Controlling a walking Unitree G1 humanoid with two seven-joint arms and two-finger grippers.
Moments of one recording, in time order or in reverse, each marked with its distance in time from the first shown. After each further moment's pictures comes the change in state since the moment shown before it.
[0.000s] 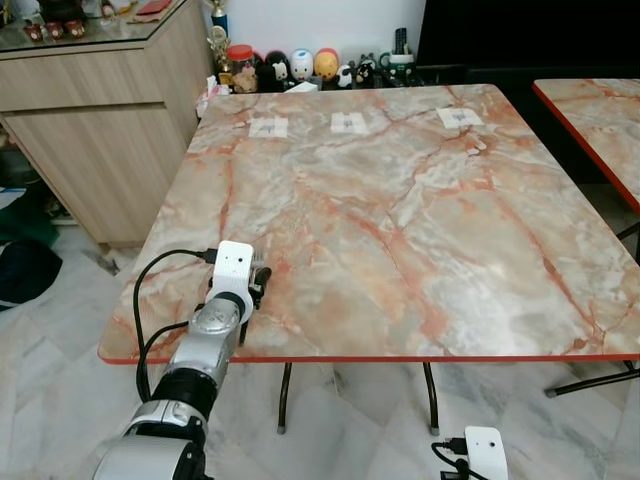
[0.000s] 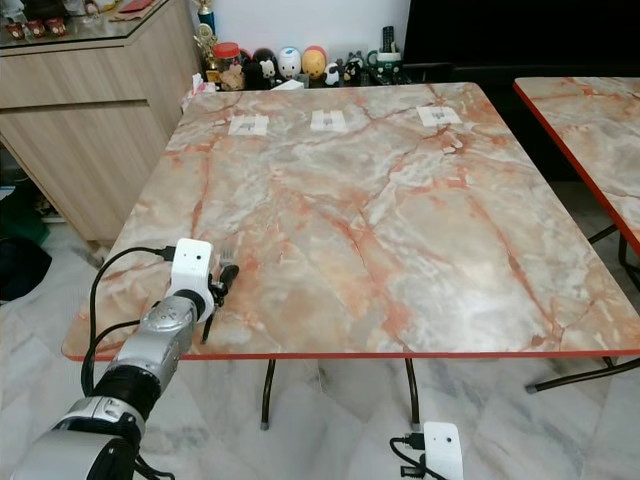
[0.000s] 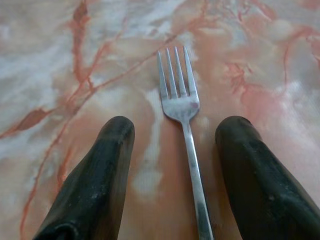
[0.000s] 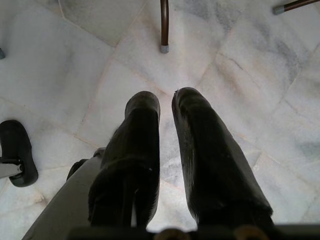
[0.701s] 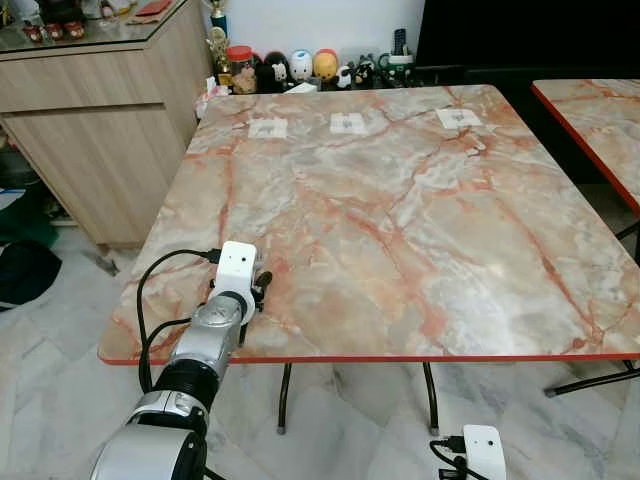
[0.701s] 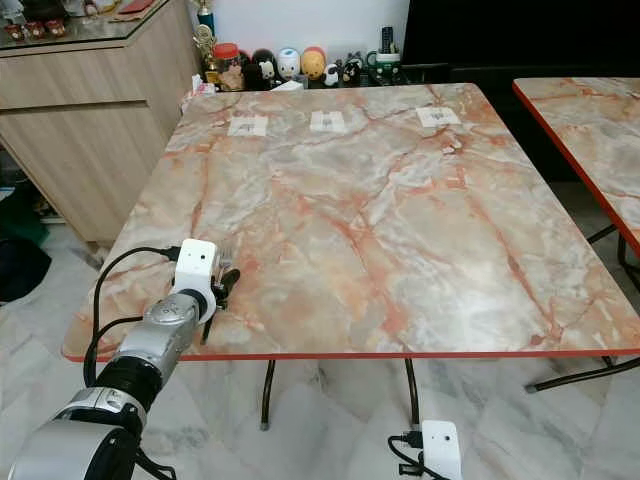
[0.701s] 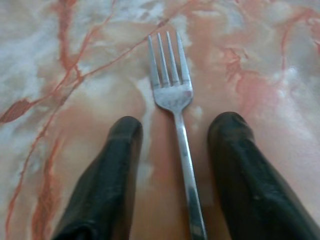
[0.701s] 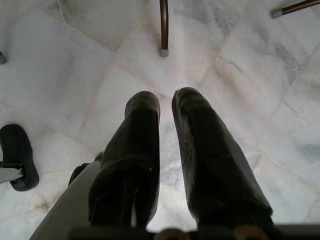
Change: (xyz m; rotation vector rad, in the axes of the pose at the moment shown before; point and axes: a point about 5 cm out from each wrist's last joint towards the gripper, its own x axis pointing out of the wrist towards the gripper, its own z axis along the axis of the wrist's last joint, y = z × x) left arm 0.003 -0.003 -0.001 0.007 0.069 -0.028; right arm 0.000 0.003 0.001 -0.004 -0.013 0.001
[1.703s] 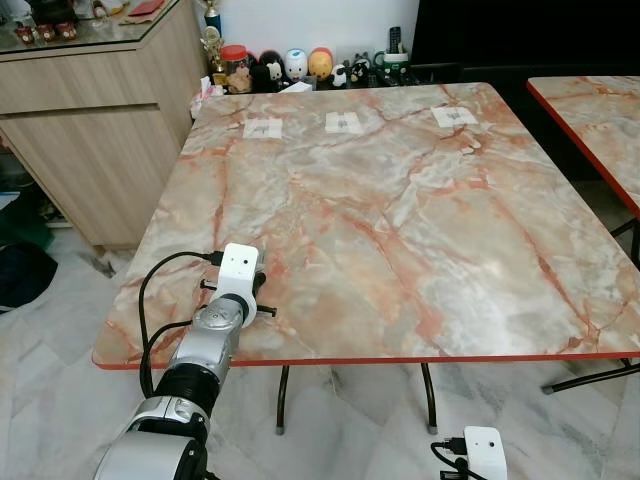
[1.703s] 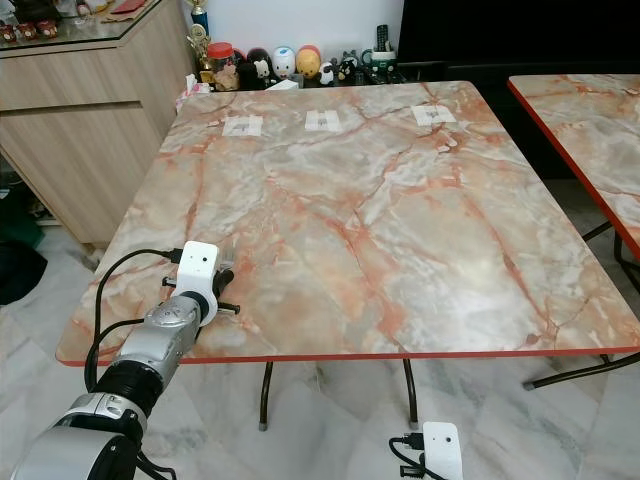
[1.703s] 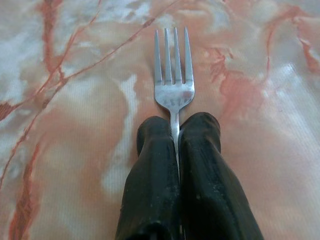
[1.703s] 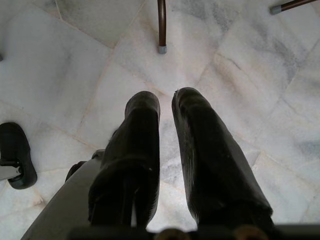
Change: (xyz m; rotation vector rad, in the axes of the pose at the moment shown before) left arm -0.003 -0.001 -0.003 -0.005 -0.001 0.002; right arm 0.000 -0.002 -0.002 -0.004 0.004 -0.001
